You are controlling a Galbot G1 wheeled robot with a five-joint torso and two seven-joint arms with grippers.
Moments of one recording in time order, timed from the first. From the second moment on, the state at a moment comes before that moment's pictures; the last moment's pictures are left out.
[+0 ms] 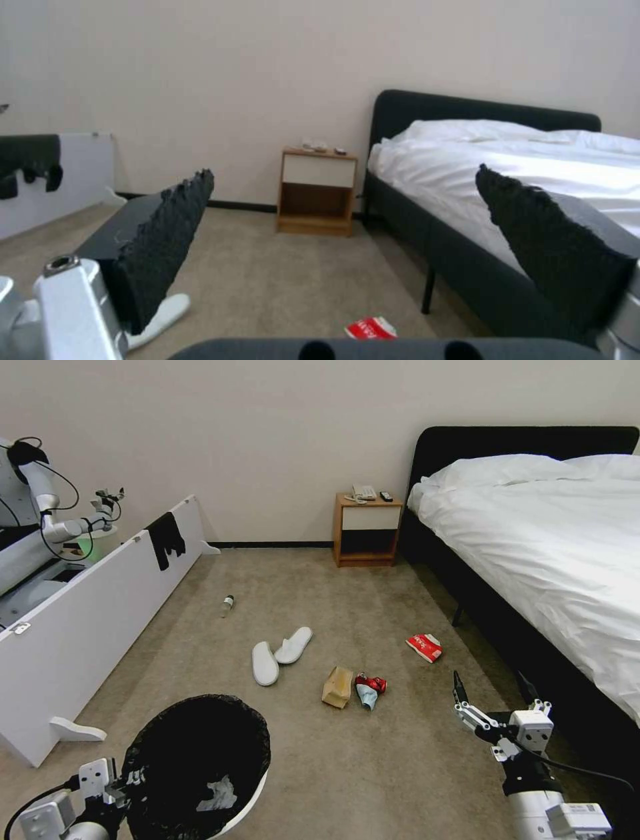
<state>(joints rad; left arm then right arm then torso) 1.65 -1.51 -0.94 -2.33 -0.48 0.73 -0.07 -1.66 1.21 0.59 2.26 0.18 0.15 0.21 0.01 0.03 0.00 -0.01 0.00</state>
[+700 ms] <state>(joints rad) 1.65 -1.51 -0.96 -2.32 -0.49 0.73 -0.07 -1.65 1.21 0.60 2.25 0.17 0.16 0.21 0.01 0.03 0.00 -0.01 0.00</state>
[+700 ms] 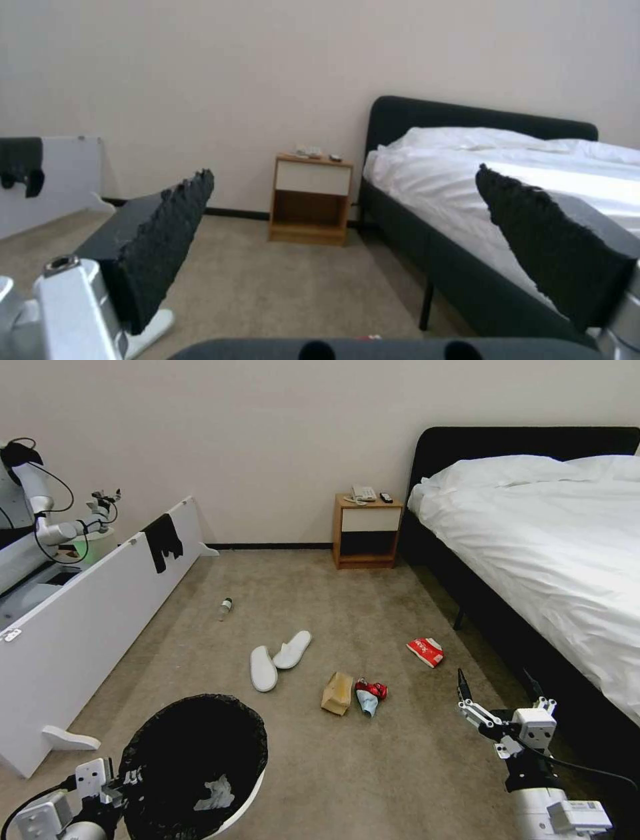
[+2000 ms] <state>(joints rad) 1.65 -1.50 -0.97 -2.32 -0.50 0.73 -0.07 -1.63 1.21 0.60 2.23 0.16 0.18 0.21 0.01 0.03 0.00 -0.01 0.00</state>
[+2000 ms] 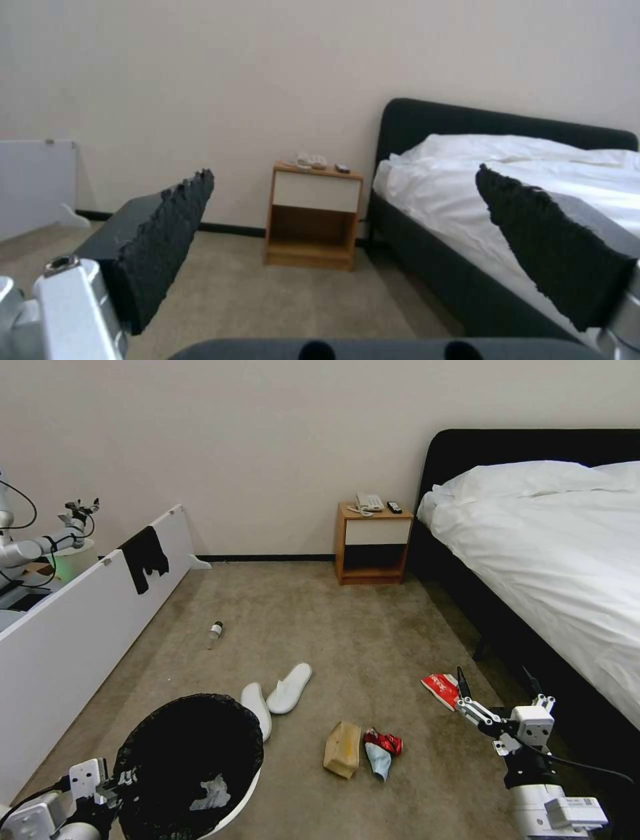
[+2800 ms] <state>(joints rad) 1.65 -1.50 -0.97 -2.31 -0.50 0.73 -0.07 -1.62 1.20 0.59 2.22 0.17 0.18 0.21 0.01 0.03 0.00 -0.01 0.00</state>
